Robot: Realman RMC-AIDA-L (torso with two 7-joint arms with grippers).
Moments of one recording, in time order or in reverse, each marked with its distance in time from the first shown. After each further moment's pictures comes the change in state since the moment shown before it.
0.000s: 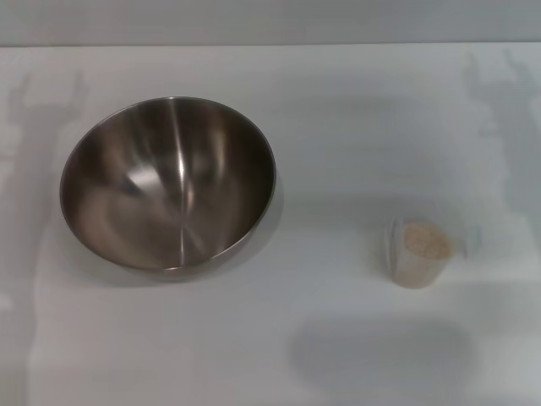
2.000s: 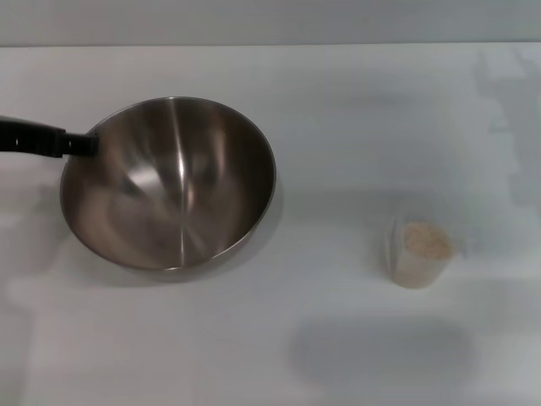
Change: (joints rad) left arm 0.156 0.010 -0.262 -1.246 -0.221 -2.452 0.542; right arm 0.014 -0.005 0.000 -0.068 0.004 0.031 0.000
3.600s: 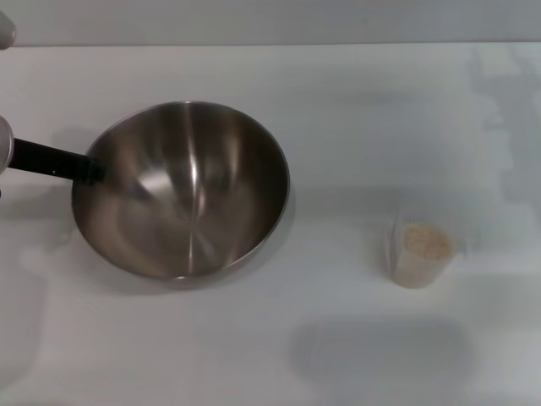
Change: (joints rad) left arm -0.152 0.003 -0.050 0.292 -0.003 -0.006 0.066; right arm 0.016 0.002 0.001 0.002 0.000 0.009 -0.053
